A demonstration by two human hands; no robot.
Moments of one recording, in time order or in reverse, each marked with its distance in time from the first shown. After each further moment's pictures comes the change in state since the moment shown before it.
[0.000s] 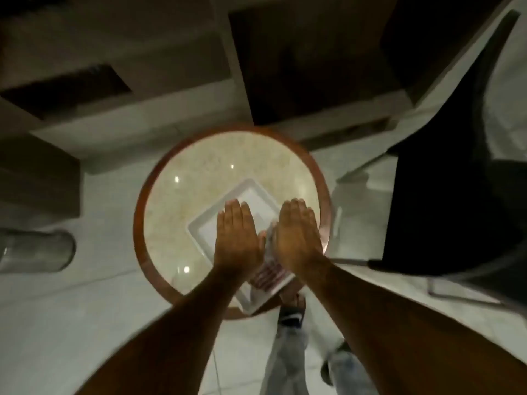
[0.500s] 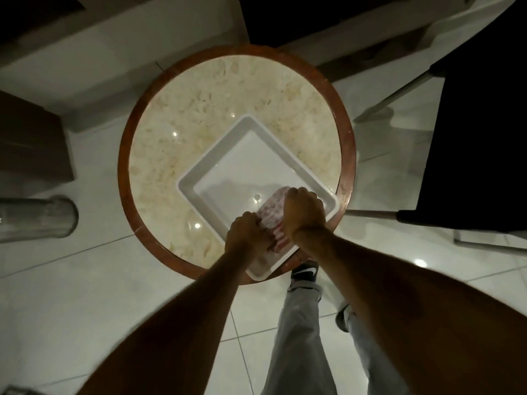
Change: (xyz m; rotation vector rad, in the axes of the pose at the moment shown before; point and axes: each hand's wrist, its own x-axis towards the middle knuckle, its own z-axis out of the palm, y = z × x) left_hand -0.003 -0.014 0.095 -0.476 -0.444 -0.369; right_hand 0.036 -0.006 0.105 0.114 -0.049 0.189
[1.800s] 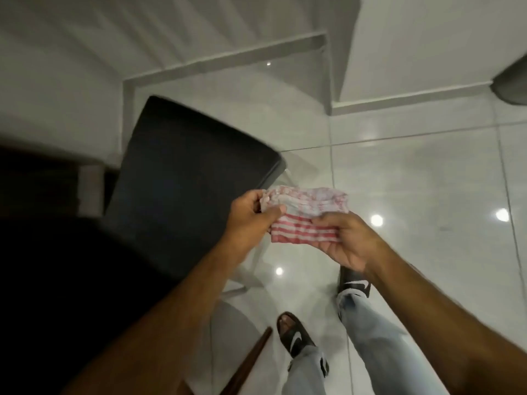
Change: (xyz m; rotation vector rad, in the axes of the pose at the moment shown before) left_hand -0.191 0.488 0.307 0.131 -0.735 0.699; right_hand -0.272 0.521 0.021 2.868 0.730 0.300
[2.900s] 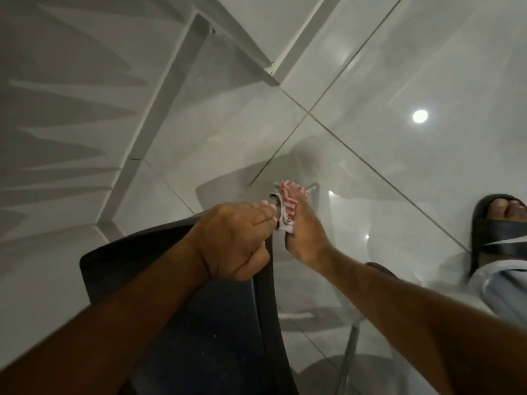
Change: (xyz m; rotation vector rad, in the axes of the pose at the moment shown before) left_hand 0.242 0.037 0.003 1.790 -1.117 1.120; right_hand 0.285 0.066 -0.070 -0.329 0.606 -0.690
